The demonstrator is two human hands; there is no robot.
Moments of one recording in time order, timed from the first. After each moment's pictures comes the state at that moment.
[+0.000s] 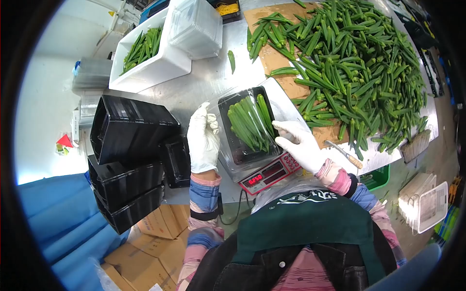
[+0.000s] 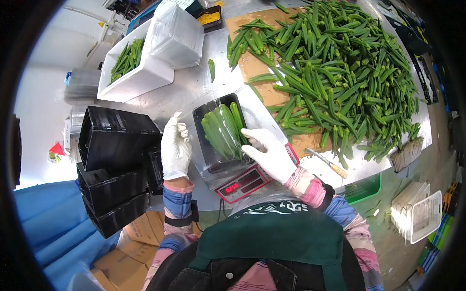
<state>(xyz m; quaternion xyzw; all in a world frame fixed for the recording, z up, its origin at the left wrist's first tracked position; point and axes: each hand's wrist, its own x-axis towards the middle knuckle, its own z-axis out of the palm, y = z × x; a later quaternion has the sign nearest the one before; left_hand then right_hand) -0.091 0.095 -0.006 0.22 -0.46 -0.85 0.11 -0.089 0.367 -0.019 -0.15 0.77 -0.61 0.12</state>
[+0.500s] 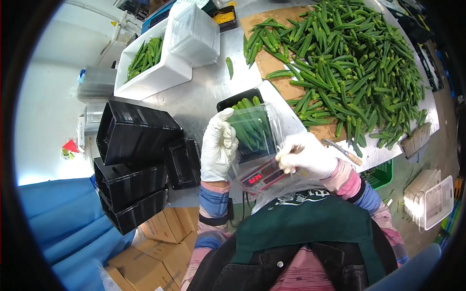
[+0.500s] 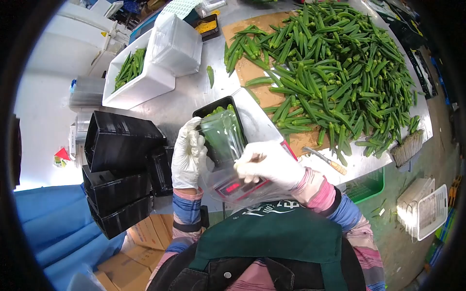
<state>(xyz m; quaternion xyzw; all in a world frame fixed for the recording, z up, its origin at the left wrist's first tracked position) -0.069 0.142 0.028 0.15 -0.38 -0.91 -0.02 -0.081 0.399 0.050 -0.09 0.50 -0.76 0.40</state>
